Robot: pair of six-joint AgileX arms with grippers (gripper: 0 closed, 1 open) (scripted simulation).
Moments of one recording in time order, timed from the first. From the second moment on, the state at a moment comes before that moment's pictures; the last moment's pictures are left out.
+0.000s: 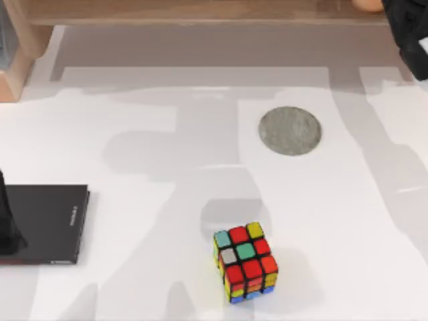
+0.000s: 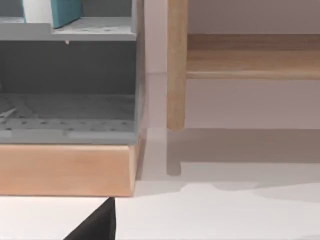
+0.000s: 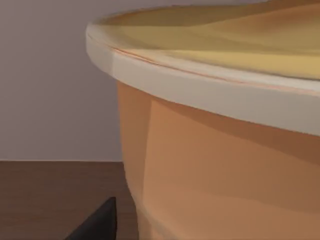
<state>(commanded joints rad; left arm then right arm) 0.00 0.00 0.00 0.00 0.00 0.00 0.20 2.09 1.37 0.72 0.24 0.00</state>
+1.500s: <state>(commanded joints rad) 0.00 0.00 0.00 0.00 0.00 0.00 0.22 2.04 1.31 0.73 0.24 0.00</state>
